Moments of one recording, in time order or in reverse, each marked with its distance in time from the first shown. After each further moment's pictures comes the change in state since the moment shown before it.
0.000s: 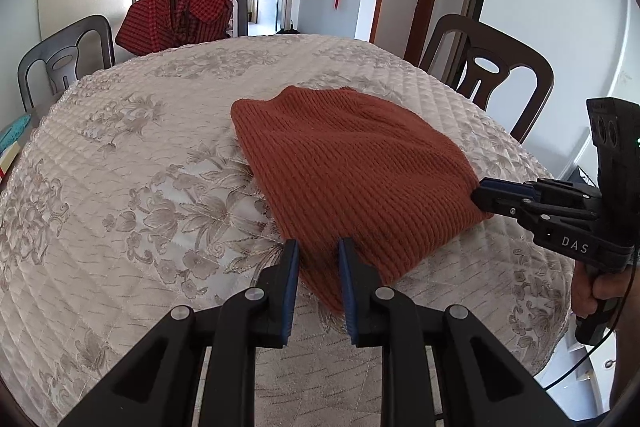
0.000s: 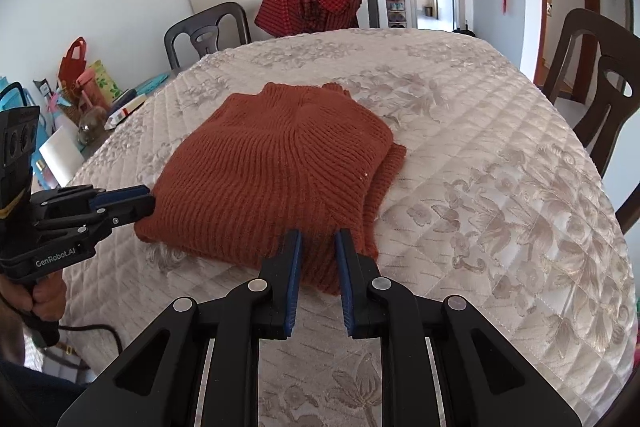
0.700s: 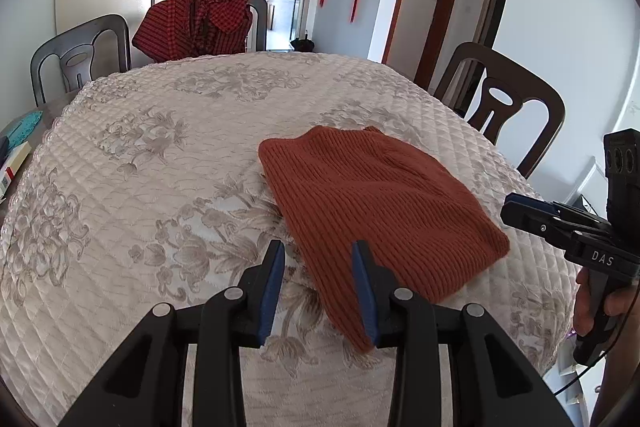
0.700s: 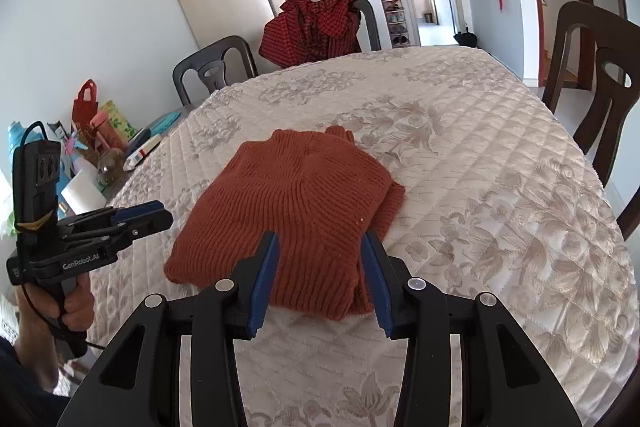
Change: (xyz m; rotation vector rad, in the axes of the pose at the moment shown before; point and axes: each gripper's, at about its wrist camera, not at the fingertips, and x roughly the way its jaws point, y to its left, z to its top) left arm -0.009 0.020 0.031 -0.067 -0.036 0.017; right arm -0.020 -0.013 0.021 0.093 -0.076 0.082
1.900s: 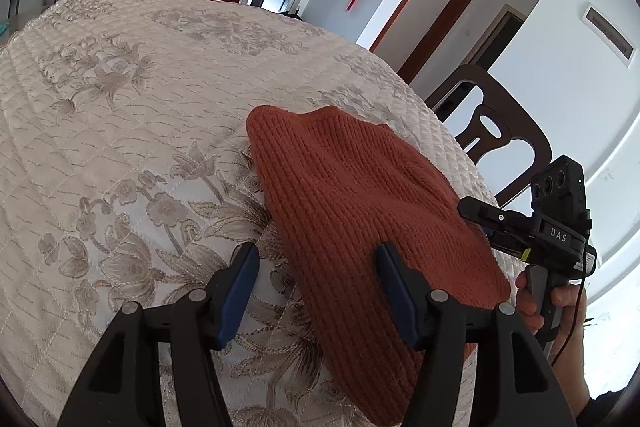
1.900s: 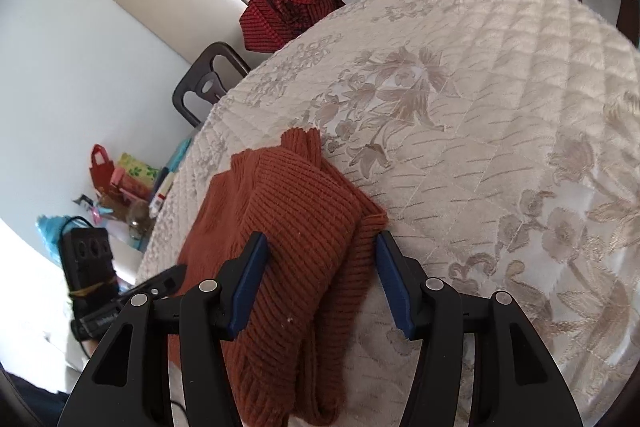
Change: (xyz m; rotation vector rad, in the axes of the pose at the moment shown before) left arm 0.062 0.038 0.004 -0.216 0.082 -0.225; right arm 0.074 -0.074 0.027 0.312 0.135 0.244
